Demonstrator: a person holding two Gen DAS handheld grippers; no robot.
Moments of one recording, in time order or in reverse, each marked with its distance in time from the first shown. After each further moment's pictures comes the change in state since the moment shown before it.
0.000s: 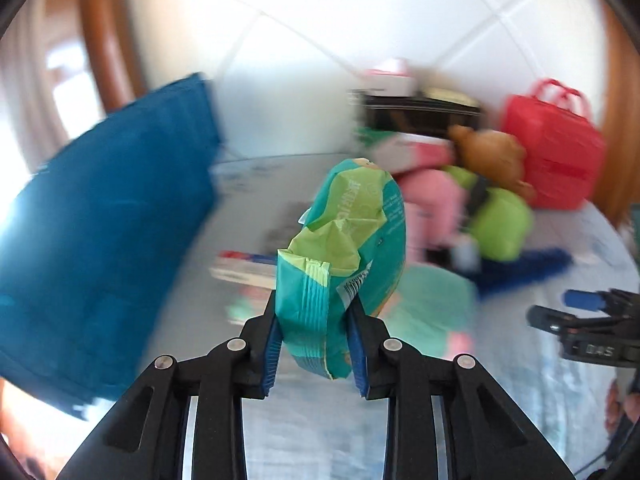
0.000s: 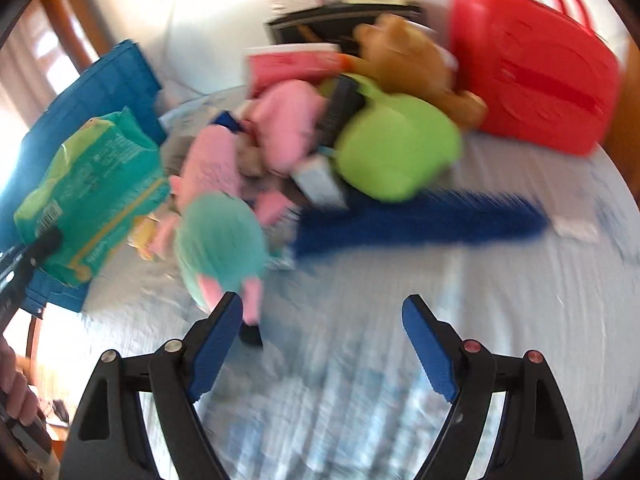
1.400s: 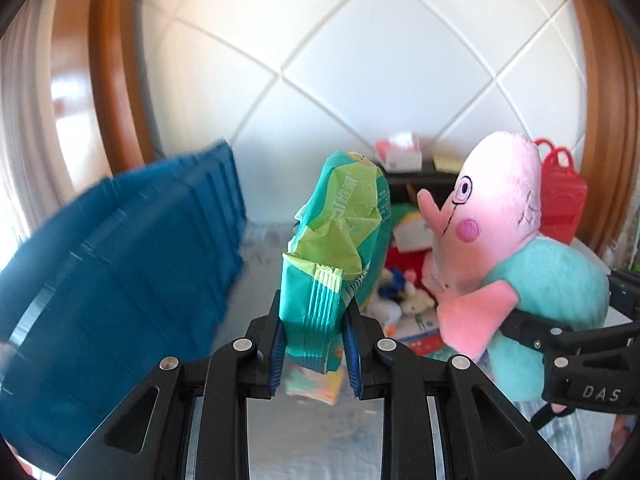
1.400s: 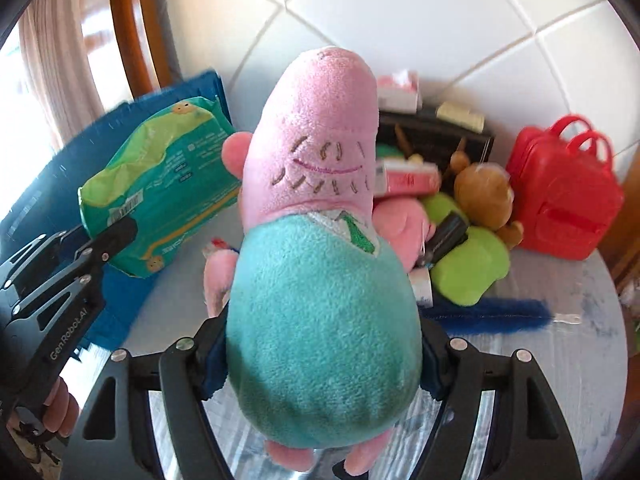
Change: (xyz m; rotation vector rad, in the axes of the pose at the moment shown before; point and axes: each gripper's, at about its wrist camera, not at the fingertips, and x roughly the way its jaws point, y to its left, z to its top) left arm -0.055 0.084 0.045 0.047 -0.249 -0.134; right arm -0.077 0.168 0.037 -0.107 -0.221 -0.095
